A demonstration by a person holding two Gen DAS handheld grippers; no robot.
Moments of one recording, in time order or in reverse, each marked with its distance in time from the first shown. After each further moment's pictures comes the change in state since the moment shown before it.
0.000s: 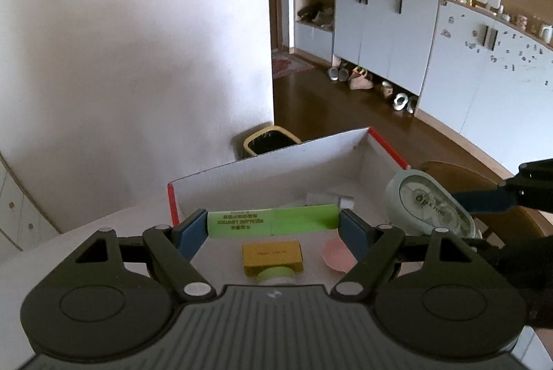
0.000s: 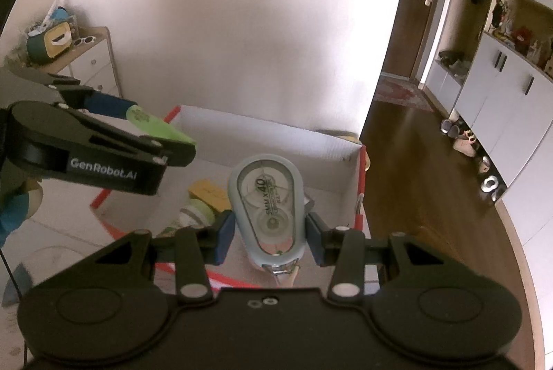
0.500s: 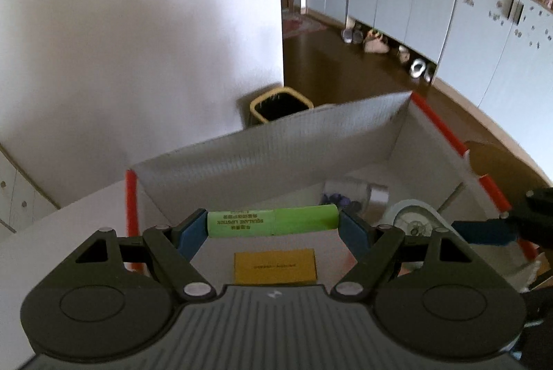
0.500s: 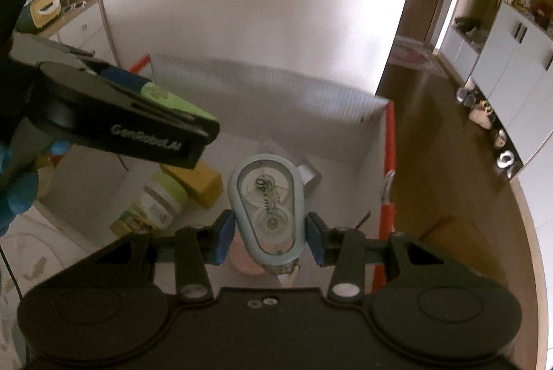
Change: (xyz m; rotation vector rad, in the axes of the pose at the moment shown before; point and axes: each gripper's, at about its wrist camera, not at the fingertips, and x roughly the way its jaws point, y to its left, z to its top) left arm 0.097 -0.002 0.004 -0.011 0.153 0.031; right arm 0.079 -0.016 -0.007 -0.001 0.151 0.037
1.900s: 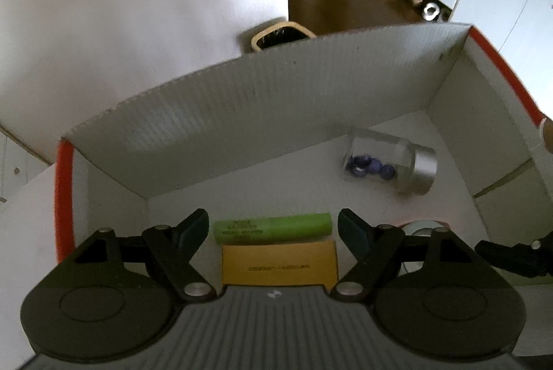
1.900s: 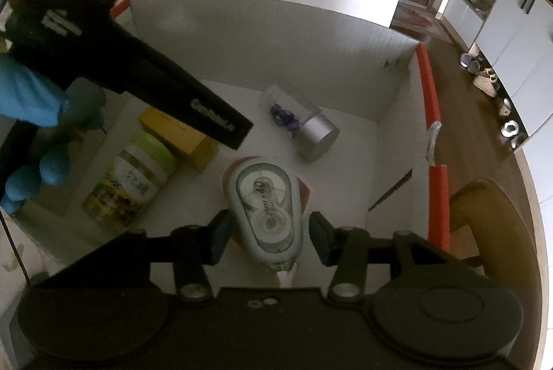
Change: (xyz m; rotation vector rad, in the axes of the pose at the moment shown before) left arm 0.067 0.005 0.011 0.001 0.223 0.003; right arm 0.051 0.005 0.000 0.014 0.119 0.014
